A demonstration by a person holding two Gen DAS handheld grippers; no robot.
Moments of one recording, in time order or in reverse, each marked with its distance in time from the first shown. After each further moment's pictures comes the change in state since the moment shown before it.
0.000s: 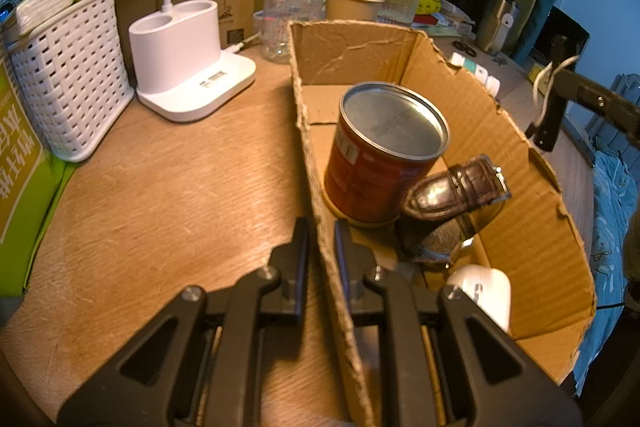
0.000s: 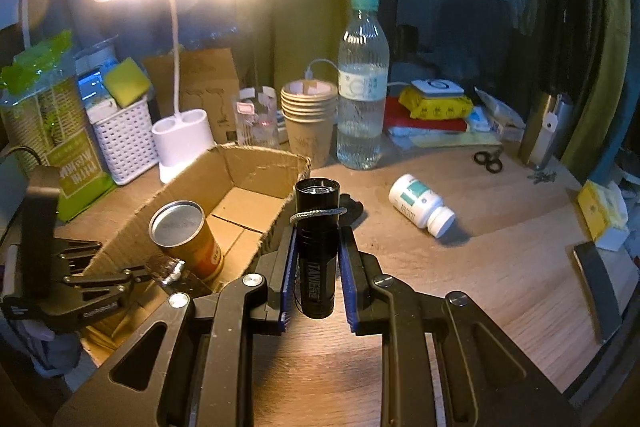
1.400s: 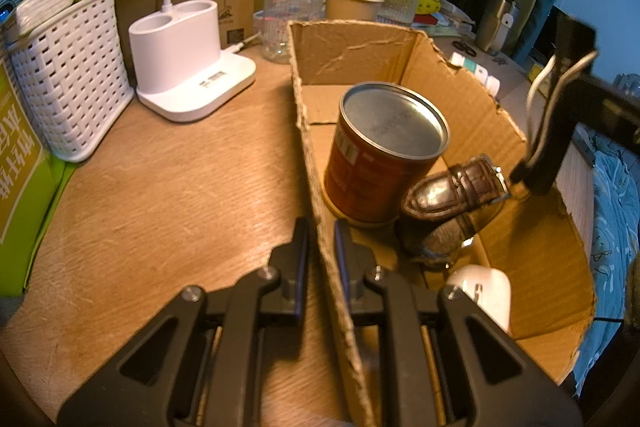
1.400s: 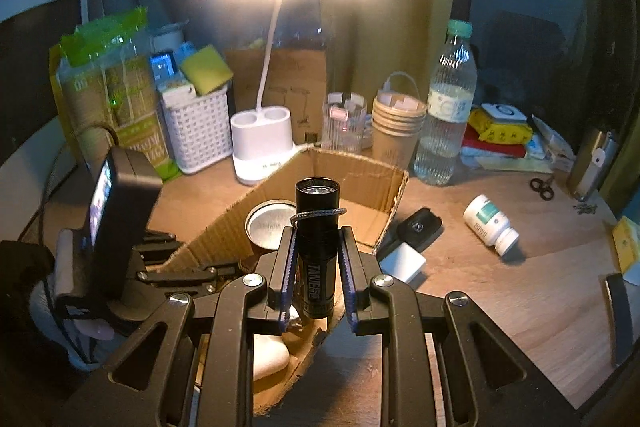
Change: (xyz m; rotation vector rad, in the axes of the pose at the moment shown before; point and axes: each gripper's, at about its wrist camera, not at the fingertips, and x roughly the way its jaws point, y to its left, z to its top) left arm 0.000 0.000 0.000 0.000 0.000 0.000; right arm -0.001 0.059 0.001 -0.110 0.017 0.149
